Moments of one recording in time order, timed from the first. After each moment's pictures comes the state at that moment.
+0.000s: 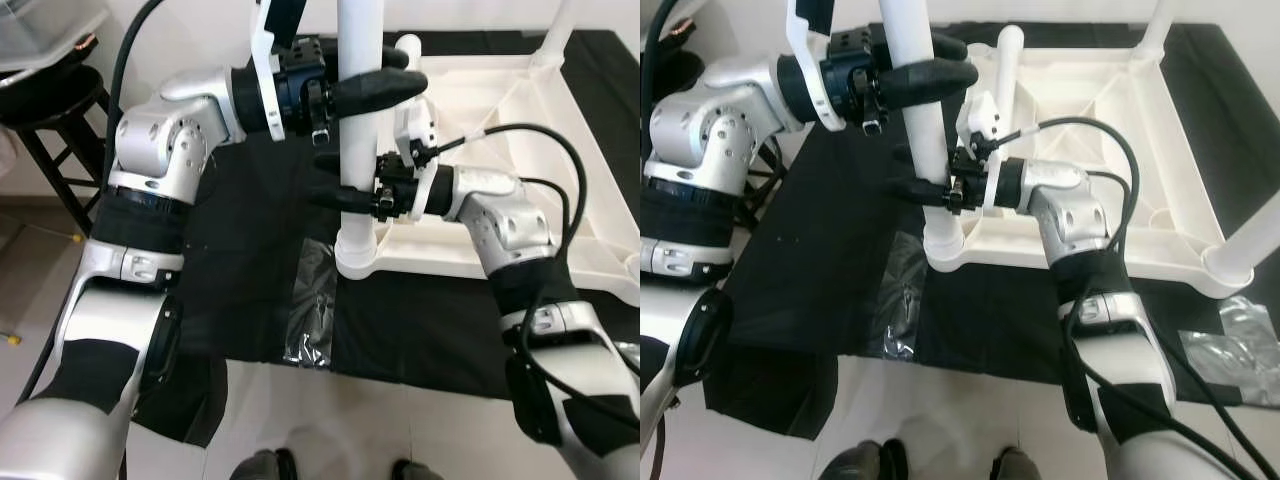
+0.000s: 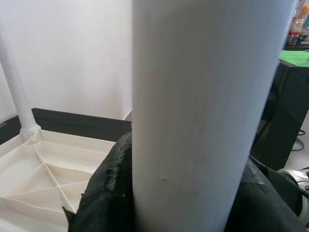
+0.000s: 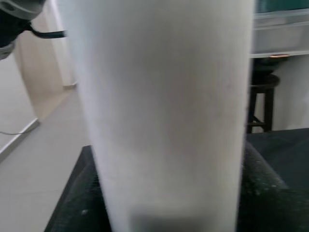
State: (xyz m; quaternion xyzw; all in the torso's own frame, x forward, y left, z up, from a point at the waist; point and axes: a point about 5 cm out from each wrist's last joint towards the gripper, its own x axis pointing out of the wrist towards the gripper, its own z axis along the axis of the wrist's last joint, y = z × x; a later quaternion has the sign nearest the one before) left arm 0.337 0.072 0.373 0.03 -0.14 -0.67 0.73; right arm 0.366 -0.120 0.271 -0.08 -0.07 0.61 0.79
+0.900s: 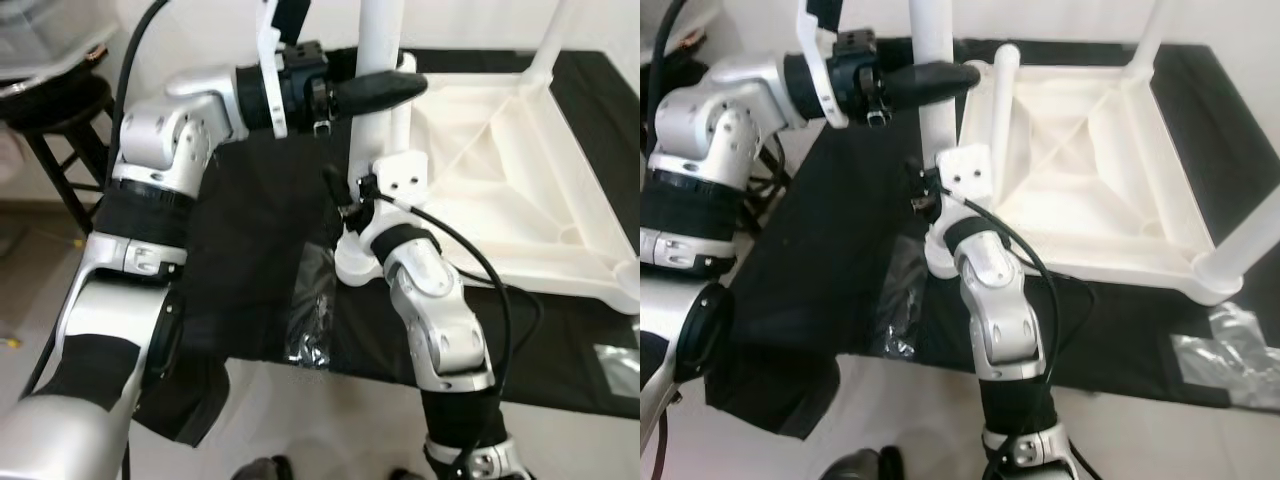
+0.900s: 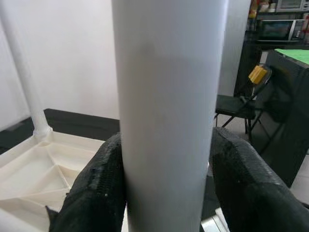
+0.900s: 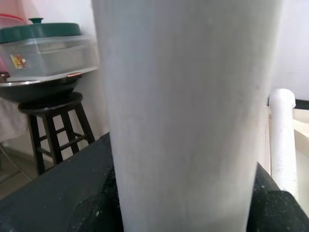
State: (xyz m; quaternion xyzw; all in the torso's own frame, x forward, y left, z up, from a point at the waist) left arm 0.344 0.070 0.375 0.02 -0.14 -0.65 0.75; right arm 0.318 -0.073 0.224 -0.01 -0.10 0.15 0.98
